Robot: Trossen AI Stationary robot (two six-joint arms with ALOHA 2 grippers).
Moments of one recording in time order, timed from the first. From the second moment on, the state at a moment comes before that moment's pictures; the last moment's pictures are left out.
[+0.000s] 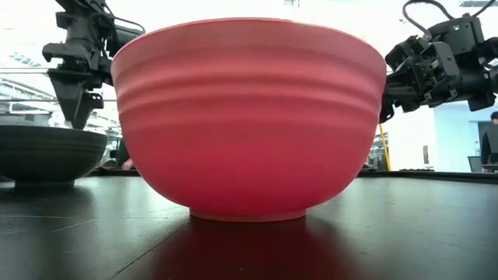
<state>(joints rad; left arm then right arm) 0.57 1.16 0.84 -1.24 0.26 0.20 -0.36 0.87 0.02 0.76 -0.42 0.13</state>
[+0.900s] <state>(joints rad) 0.60 1.28 0.82 -1.17 0.25 0.23 -0.36 0.87 0.02 0.77 -0.42 0.17</state>
